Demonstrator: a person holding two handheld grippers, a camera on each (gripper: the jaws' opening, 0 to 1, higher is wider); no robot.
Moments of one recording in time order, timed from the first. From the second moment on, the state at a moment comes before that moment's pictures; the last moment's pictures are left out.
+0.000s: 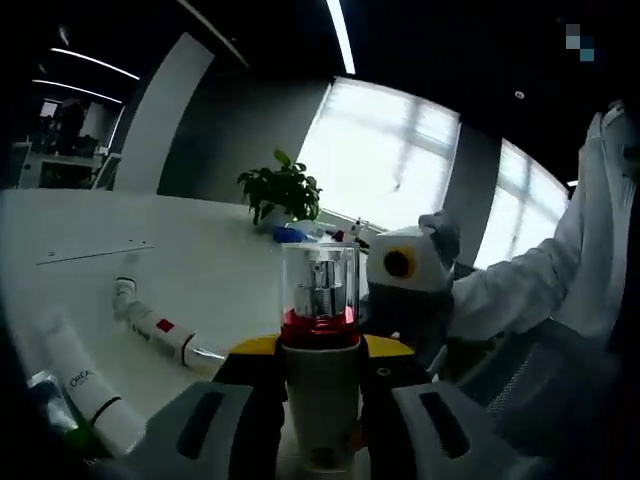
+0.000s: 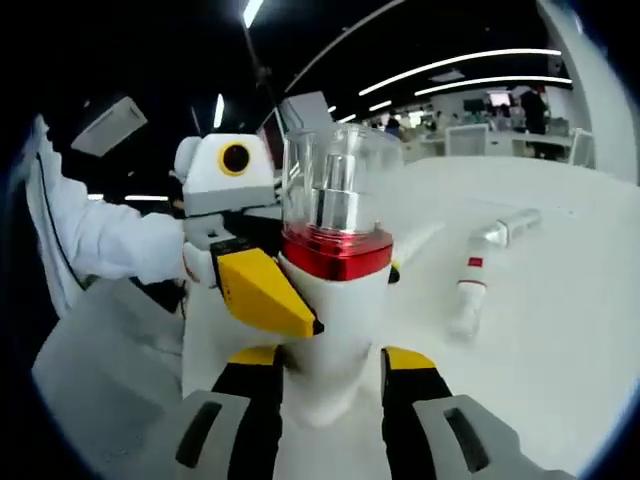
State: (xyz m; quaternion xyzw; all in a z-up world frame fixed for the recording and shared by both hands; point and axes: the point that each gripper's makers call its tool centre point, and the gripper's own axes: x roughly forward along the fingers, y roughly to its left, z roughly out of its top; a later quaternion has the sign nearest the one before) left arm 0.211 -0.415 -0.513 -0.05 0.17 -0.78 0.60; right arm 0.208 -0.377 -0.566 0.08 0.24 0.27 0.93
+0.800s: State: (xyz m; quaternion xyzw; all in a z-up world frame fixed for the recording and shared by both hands) left arm 0.182 -0.416 -0.504 0.03 0.05 -0.80 0.59; right arm 0.204 -0.382 -0.562 -0.06 0.18 0.28 0.94
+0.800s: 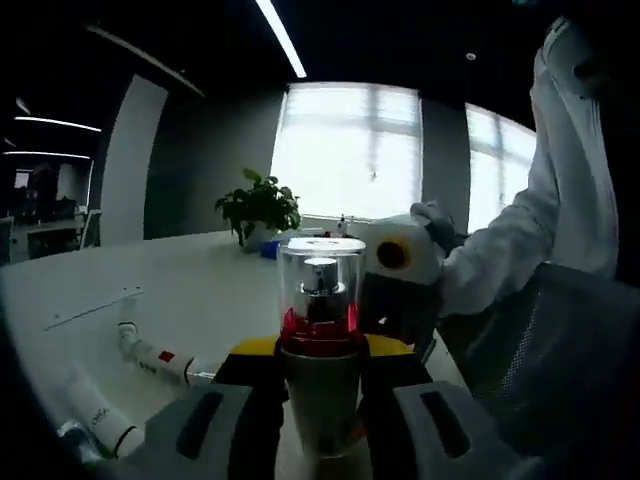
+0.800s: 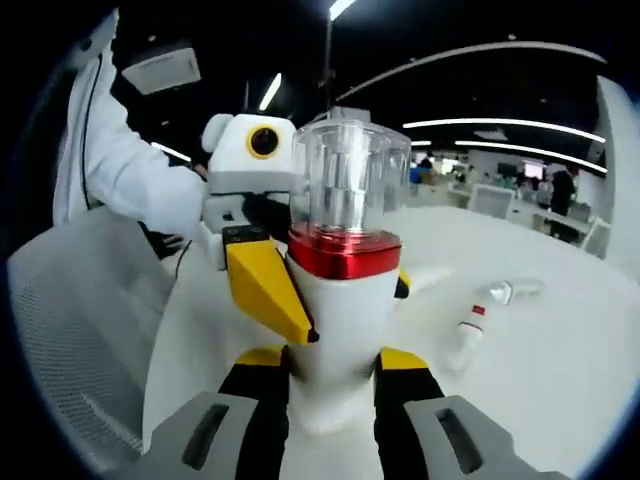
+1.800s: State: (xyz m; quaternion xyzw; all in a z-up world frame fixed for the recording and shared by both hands) left arm 0.217 -0.457 -0.506 0.05 0.05 -0.79 0.61; right arm 0.240 -0.432 -0.567 -0.09 0.19 0.24 0.95
